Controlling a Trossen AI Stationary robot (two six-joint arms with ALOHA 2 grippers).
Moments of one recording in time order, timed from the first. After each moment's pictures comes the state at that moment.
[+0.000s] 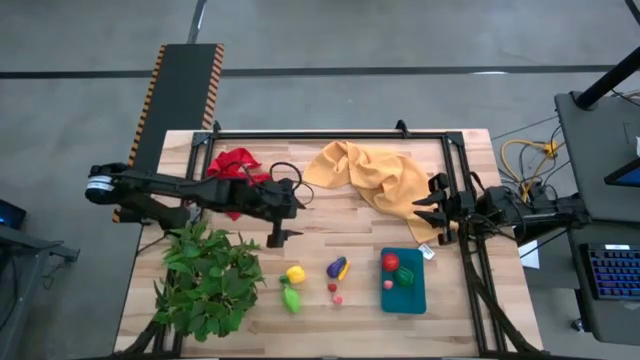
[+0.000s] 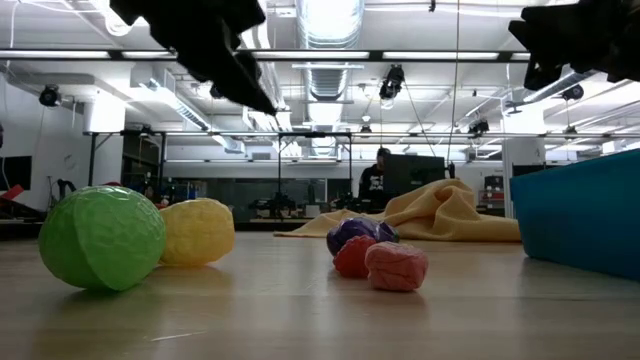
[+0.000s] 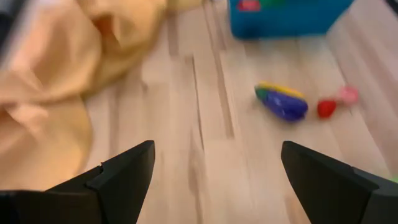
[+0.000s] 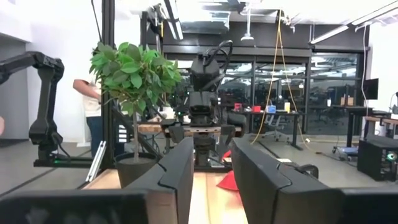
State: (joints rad) left arm -0.02 1.29 0.91 -0.31 0.02 0.10; right arm 0.06 0.11 0.03 0.36 0.00 -0.03
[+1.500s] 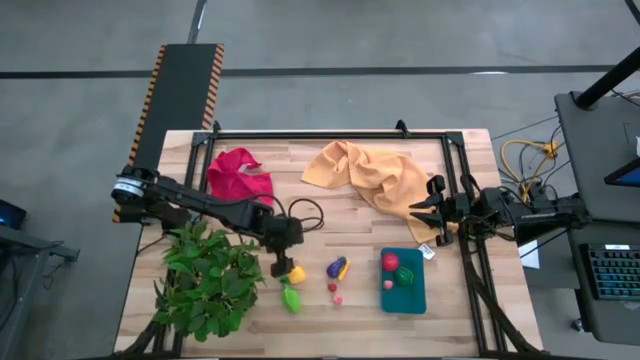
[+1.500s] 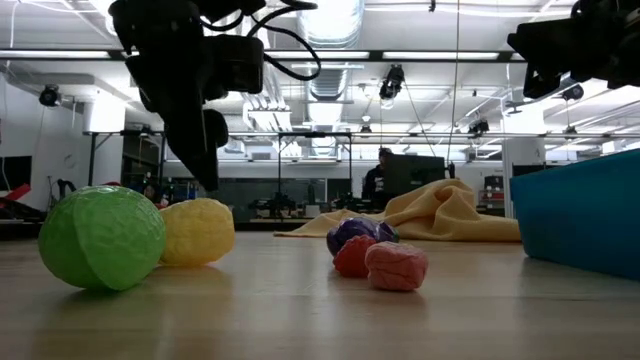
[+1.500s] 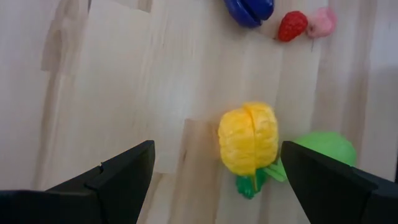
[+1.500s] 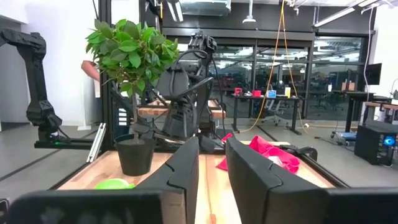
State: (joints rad) left arm -0.18 1.54 0.99 -0.52 0.15 -0.44; right arm 0.06 0.11 0.03 0.29 0.00 -0.04
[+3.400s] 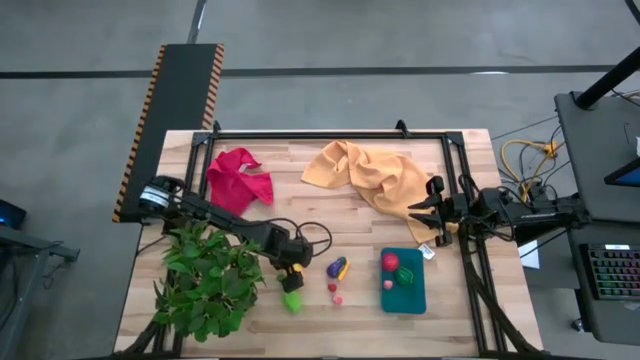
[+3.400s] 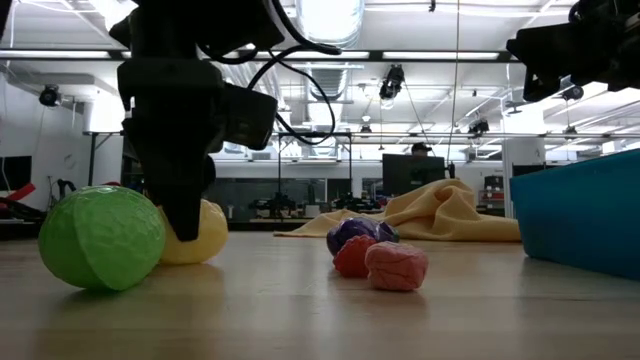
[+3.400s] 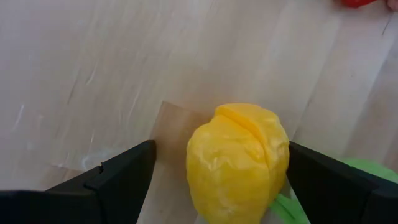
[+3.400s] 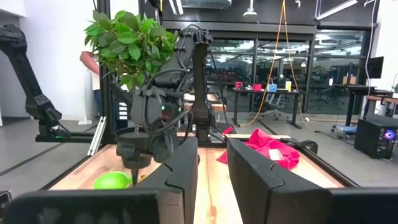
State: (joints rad) left arm -0.27 1.78 1.06 -0.50 0.12 -0.69; right arm 0.06 0.11 0.03 0.26 0.00 -0.03
